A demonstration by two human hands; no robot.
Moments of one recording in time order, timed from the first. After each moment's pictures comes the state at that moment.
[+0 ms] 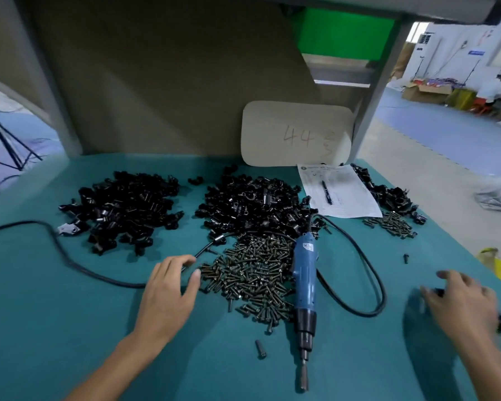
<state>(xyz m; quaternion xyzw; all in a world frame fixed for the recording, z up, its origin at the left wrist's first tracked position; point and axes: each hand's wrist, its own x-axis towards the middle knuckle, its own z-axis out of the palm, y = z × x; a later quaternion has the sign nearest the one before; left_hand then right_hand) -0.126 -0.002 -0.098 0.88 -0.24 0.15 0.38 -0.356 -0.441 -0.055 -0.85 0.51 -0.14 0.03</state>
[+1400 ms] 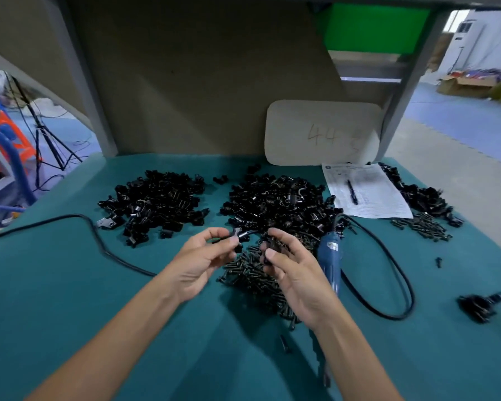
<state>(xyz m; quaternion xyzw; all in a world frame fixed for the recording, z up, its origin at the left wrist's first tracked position) -0.114 -0.022 -0.008 0.53 -0.03 -0.27 0.81 -0.216 -0.188 -0.018 -0.51 0.11 -0.08 0.85</state>
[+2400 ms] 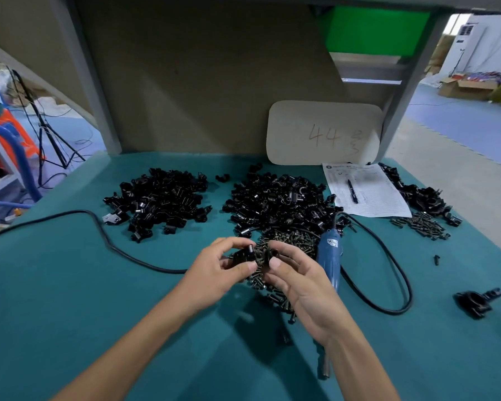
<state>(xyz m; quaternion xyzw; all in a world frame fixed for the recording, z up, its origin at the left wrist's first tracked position) -0.158 -0.011 -0.006 0.74 -0.25 -0.15 0.61 -0.247 -0.180 -0.015 -0.53 0.09 -0.07 0.84</state>
